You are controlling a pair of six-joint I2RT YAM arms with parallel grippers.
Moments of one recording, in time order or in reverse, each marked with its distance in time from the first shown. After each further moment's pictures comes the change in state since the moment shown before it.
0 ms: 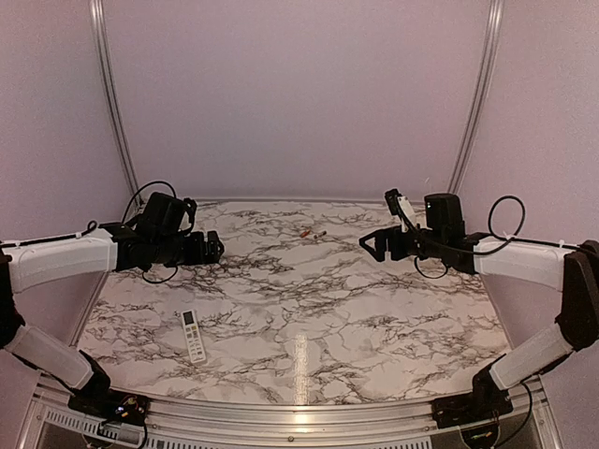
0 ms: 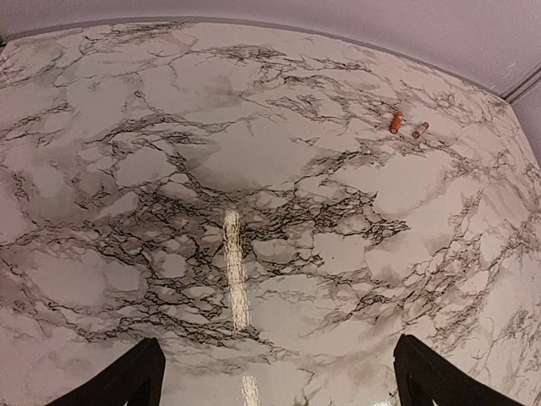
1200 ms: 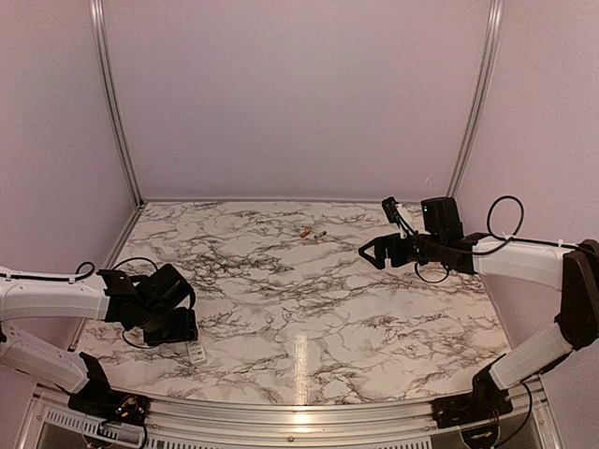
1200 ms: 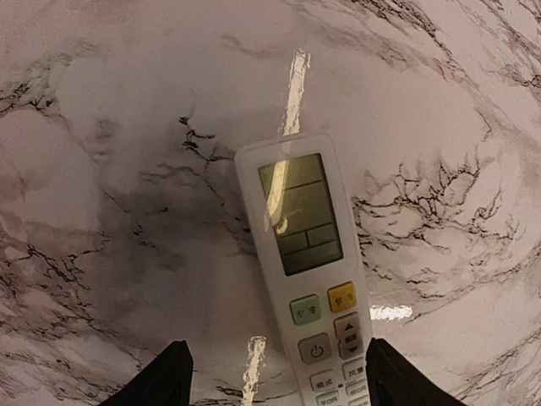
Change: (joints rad) left arm -0.224 -0.193 -0.326 -0.364 -0.058 -0.453; right arm 0.005 0.006 0.000 -0.085 -0.026 -0.001
